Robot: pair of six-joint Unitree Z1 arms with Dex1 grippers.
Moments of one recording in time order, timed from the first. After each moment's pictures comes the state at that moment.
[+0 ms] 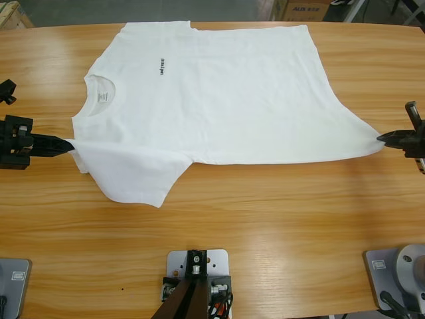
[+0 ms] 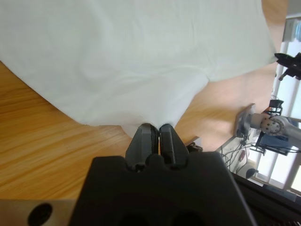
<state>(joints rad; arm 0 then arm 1) -0.26 1.36 -0.69 0.38 -0.54 -0.52 -0.24 1.34 -0.45 0.24 0.38 0.84</state>
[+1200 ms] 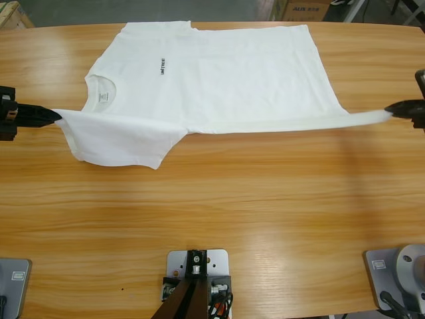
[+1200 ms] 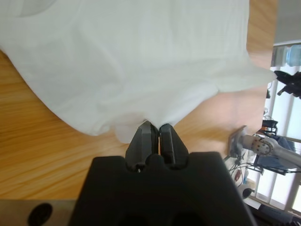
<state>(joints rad) -0.18 1.36 -0.78 0.39 -0.53 -0.52 -0.24 1.37 -0.59 0.24 0.41 0.75</state>
